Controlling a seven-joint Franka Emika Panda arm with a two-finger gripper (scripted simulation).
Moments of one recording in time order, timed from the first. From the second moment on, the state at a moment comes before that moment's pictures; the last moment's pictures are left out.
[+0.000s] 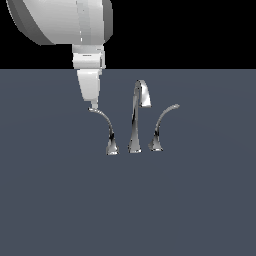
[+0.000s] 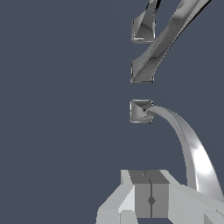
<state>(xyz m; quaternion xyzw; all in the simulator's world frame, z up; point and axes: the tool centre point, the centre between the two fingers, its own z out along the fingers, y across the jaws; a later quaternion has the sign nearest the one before) 0.022 0.111 0.175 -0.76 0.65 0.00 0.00</state>
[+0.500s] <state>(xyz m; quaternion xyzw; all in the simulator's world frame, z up) 0.027 0.107 0.170 -0.75 0.66 0.00 0.00</state>
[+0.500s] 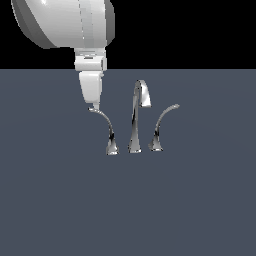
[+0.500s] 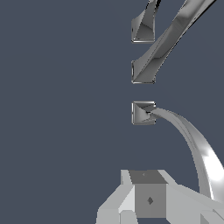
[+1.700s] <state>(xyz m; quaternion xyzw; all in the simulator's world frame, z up) -0.028 0.111 0.170 -0.75 0.66 0.00 0.01</state>
